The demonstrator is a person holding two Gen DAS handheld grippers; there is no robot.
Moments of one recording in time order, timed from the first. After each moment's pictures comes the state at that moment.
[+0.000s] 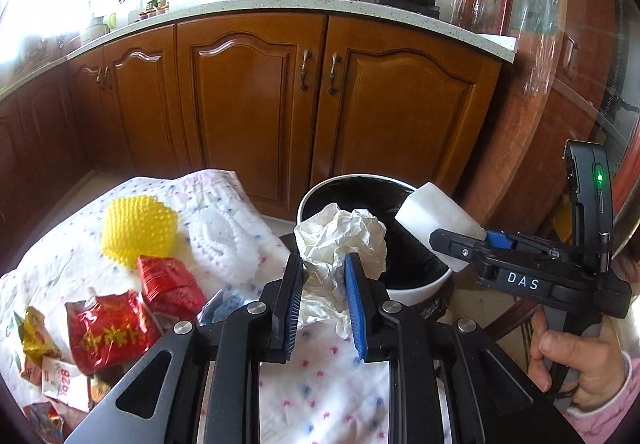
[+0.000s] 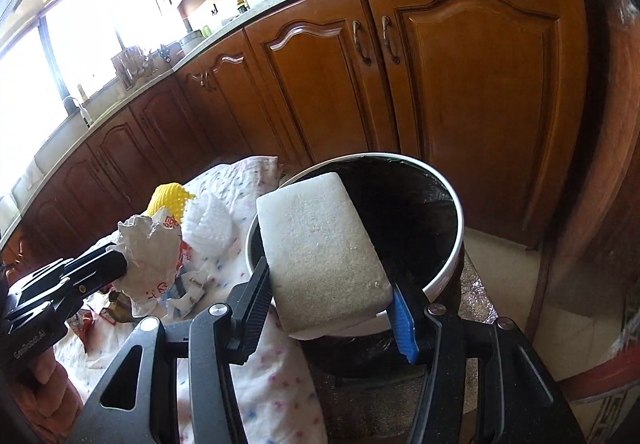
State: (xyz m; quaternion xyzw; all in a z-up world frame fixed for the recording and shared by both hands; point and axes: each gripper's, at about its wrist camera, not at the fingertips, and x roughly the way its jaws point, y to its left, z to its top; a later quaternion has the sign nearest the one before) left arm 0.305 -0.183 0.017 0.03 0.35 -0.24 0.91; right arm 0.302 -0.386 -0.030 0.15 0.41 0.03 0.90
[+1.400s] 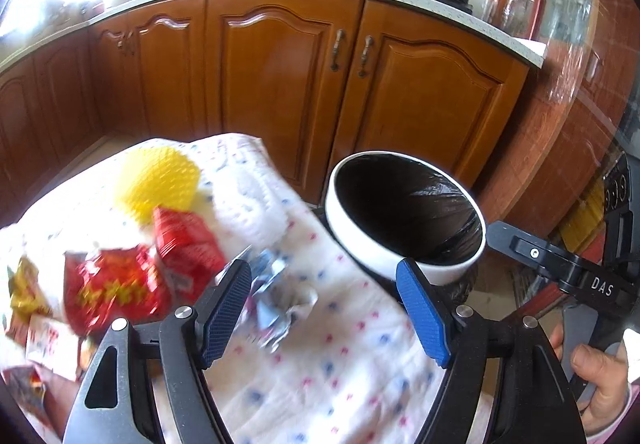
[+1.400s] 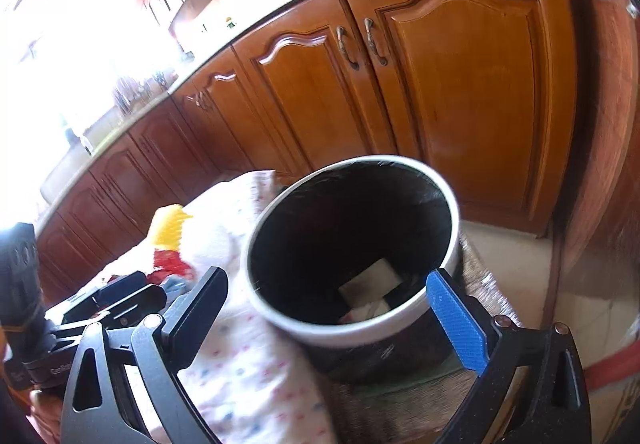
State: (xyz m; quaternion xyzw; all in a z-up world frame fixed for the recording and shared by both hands) left arm 0.319 -0.164 -0.015 -0.01 0.38 -0.20 0.90; right arm 0.287 -0.393 -0.038 0.21 0.39 0.03 0.90
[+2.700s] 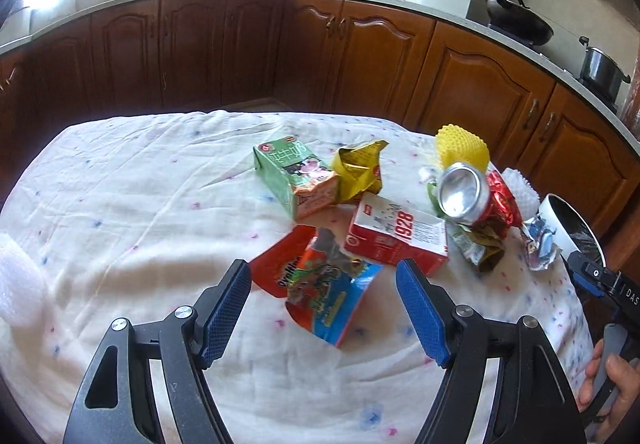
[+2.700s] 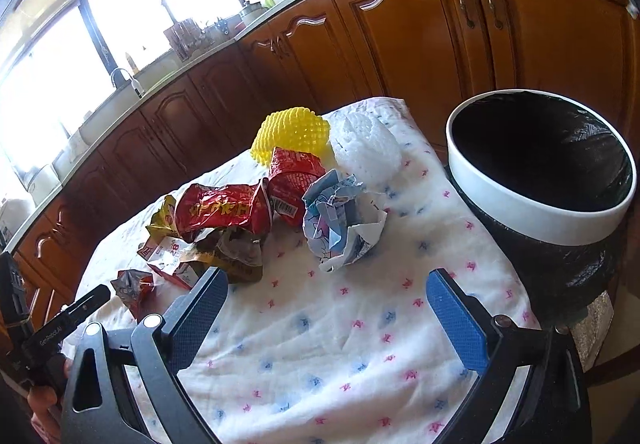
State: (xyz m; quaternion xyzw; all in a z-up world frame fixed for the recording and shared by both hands) left arm 0.178 0.085 -0.016 -0.12 0.36 0.05 0.92; right arm 0.282 -0.224 -0.062 0.17 0.42 0.13 0.88
